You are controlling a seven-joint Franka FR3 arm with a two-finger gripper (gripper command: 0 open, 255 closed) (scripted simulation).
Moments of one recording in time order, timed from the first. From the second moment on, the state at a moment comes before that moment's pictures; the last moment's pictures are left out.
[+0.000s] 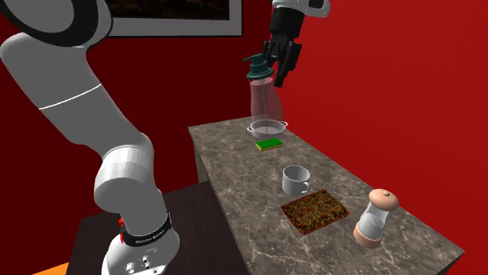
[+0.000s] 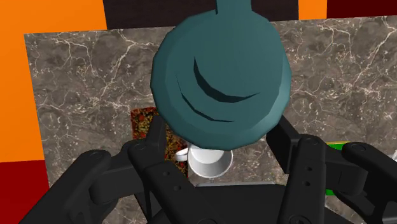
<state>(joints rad) -0.10 -0.28 0.02 -1.72 0.00 1.21 -0.01</state>
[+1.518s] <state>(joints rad) -0.35 0.22 -0.26 -1.15 -0.07 1.17 -0.56</state>
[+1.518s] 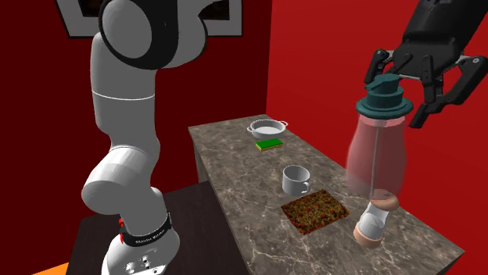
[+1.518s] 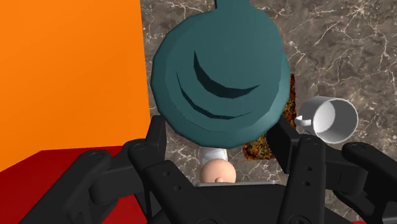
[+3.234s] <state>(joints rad) -0.33 0.12 -0.25 -1.64 -0.08 1.56 -0.51</state>
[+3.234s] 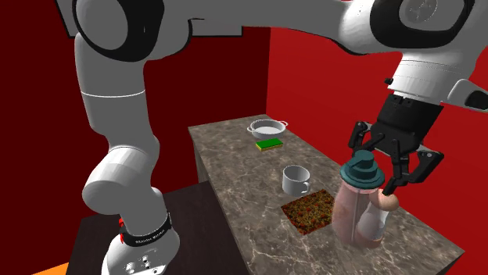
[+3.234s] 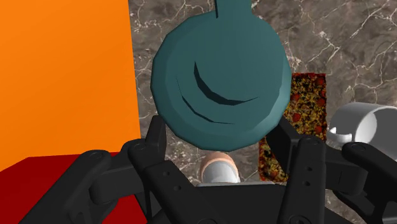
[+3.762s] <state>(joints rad) -0.33 0.12 -0.25 -1.76 -0.09 1.67 -0.50</state>
